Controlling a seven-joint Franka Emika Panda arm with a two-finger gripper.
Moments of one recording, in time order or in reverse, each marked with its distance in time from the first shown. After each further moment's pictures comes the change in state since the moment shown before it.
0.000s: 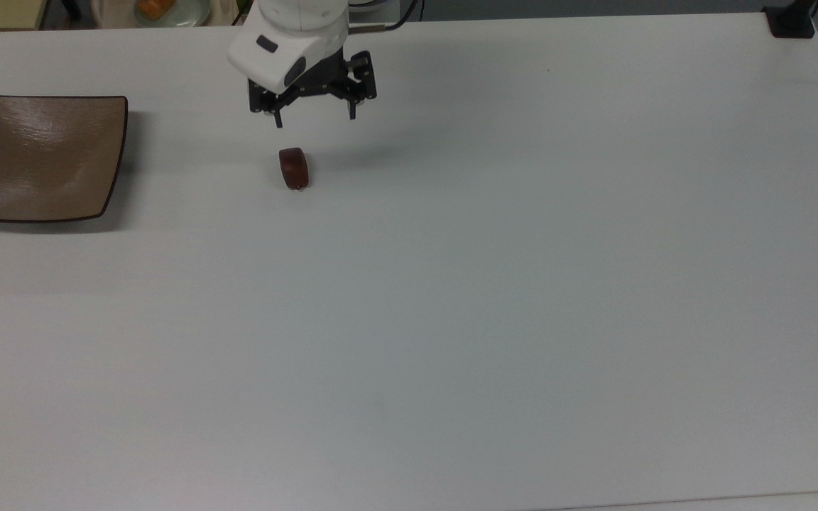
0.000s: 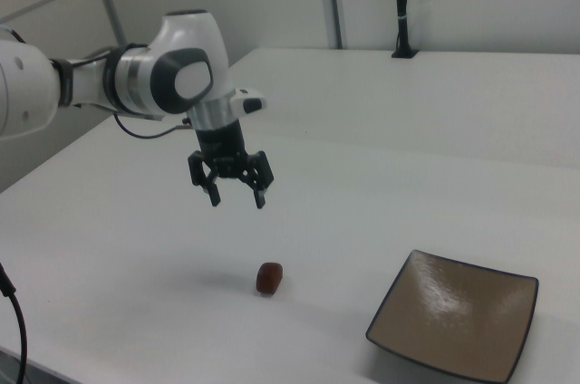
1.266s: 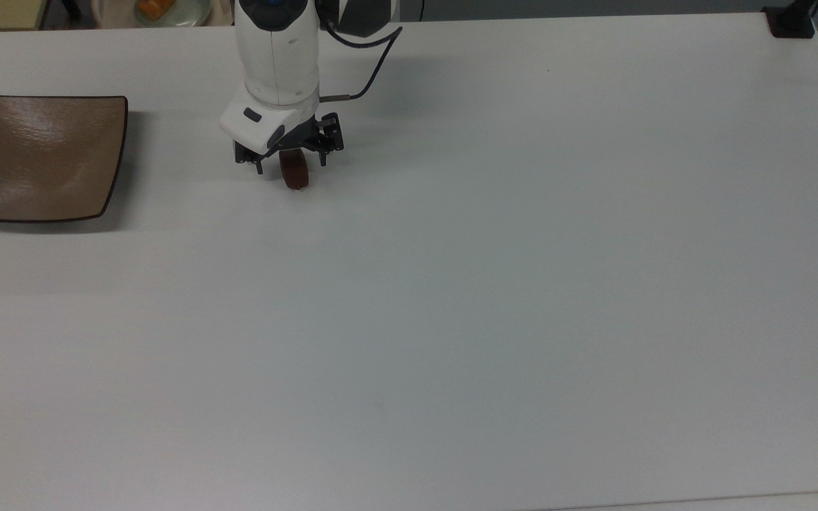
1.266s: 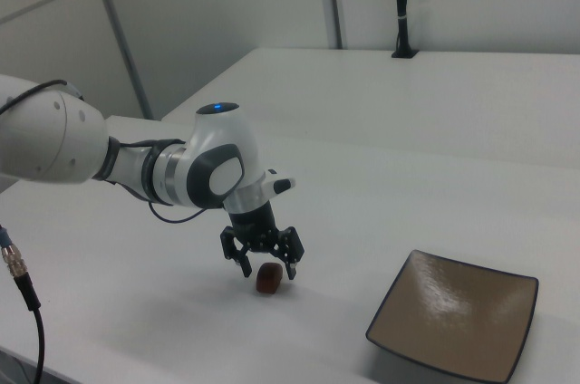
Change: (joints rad) arm -0.078 0.089 -0.006 -0.269 -0.059 0.389 -0.054
